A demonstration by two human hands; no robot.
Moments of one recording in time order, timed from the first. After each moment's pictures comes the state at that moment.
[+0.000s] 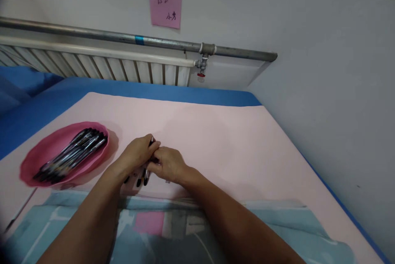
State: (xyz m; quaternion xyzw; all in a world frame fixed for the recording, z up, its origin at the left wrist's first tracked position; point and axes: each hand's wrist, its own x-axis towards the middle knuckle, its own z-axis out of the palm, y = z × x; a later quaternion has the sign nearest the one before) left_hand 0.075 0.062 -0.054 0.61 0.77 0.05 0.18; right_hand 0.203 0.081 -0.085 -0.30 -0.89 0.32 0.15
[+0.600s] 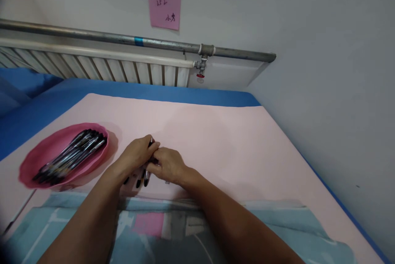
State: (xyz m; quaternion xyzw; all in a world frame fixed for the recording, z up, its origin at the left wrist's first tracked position) left_hand 0.073 0.061 -0.057 0.62 0.76 0.07 0.18; right_hand 0.203 0.081 -0.085 -0.29 -0.89 0.32 0.16
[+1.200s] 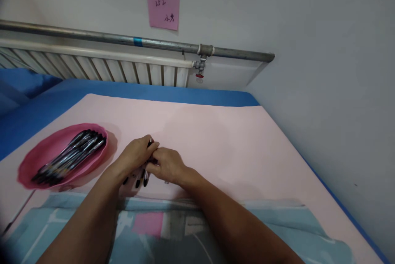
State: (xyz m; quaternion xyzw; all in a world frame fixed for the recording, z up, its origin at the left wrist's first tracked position) left_hand 0.075 0.061 -0.055 0.62 0.76 0.08 0.18; right_hand 0.203 0.081 -0.086 -0.30 -0.88 0.33 0.16
